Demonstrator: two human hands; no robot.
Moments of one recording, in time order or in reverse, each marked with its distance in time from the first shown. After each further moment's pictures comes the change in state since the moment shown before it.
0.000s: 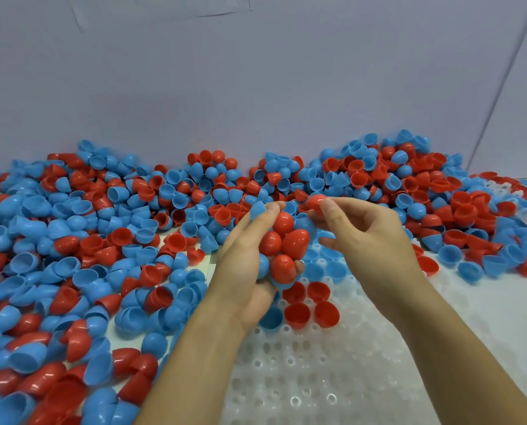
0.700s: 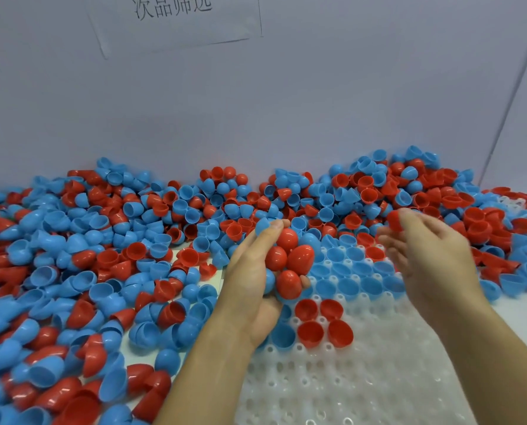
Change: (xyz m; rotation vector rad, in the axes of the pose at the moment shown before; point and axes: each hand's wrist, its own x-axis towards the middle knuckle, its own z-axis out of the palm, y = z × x) left_hand 0.002 0.004 -0.005 -0.018 0.023 0.006; right_hand 0.016 0.005 -0.033 0.220 0.420 0.248
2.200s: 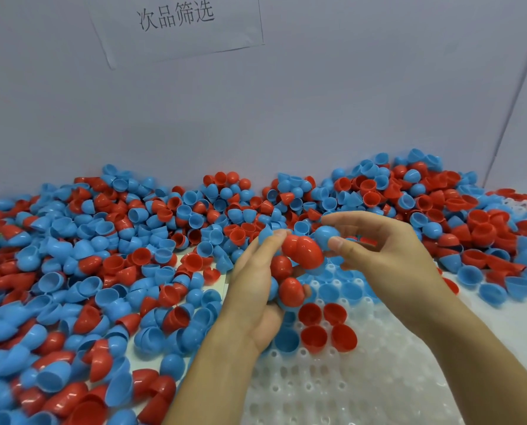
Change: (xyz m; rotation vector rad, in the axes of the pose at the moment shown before) left_hand 0.003 -0.003 -0.002 0.055 0.024 -0.010; right_hand -0.021 -0.004 0.017 -0.256 -0.546 -0.265
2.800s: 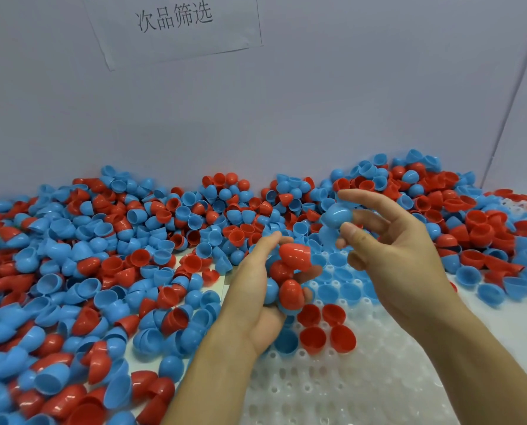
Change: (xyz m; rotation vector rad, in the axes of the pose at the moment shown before) left_hand -0.005 0.005 0.004 -0.105 -0.041 -0.121; right_hand -0.002 -0.005 0.002 0.188 0.090 -0.064
